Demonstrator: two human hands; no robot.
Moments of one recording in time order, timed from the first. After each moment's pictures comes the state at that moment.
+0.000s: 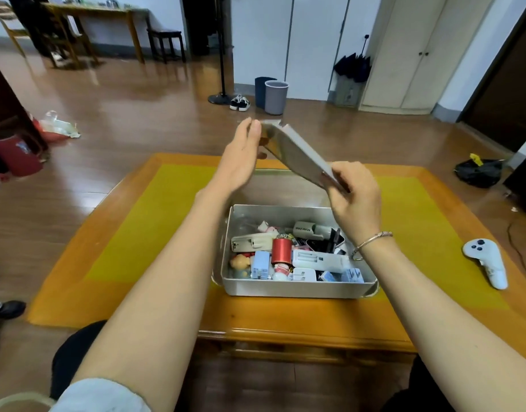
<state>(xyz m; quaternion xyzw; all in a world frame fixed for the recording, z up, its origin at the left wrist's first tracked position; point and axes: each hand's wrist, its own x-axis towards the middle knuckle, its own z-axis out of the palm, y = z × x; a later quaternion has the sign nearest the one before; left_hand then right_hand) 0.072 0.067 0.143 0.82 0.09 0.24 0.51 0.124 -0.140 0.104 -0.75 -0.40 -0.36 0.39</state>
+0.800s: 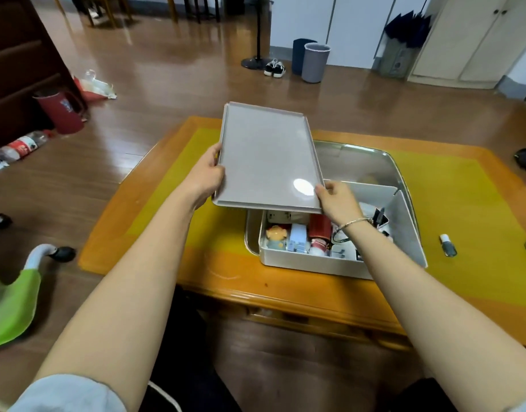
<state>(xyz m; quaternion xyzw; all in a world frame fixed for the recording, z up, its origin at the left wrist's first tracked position) 0.000 0.167 0.053 0.76 0.24 0.18 0.57 0.116 -0.052 0.030 -0.89 -0.19 0.10 0.40</state>
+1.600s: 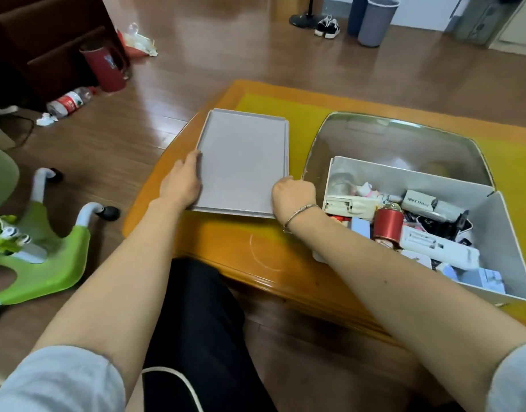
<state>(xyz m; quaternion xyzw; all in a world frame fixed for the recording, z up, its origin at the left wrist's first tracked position) -0.077 0.304 -0.048 0.89 0.40 0.08 0.19 0.043 0.114 -0.027 -0.88 -0.45 -0.03 -0.12</state>
